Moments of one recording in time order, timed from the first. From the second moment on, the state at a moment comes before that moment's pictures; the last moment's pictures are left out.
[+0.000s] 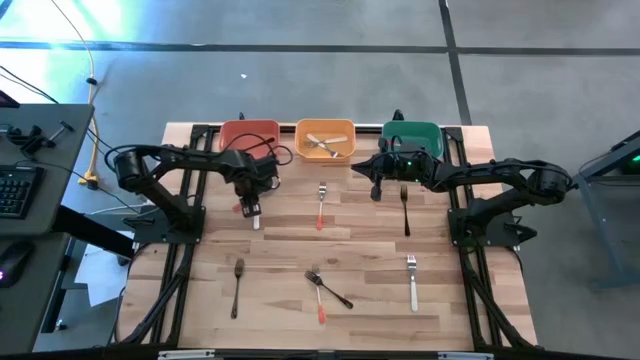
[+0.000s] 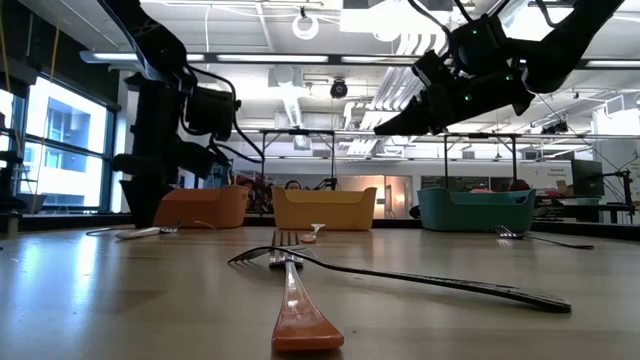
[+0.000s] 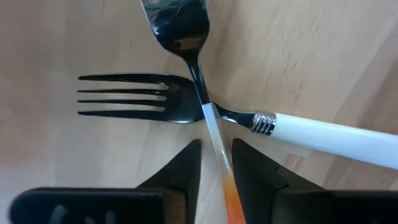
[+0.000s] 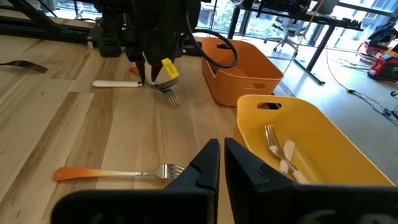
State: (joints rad) left arm 0.45 1.57 0.77 -0.79 -0.04 0.15; right arm -0.42 1.35 0.51 0.58 -0.21 -0.27
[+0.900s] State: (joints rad) left arm 0.47 1.44 0.77 -0.87 -0.11 0.20; right arm -0.42 1.35 0.51 0.57 -0.21 -0.27
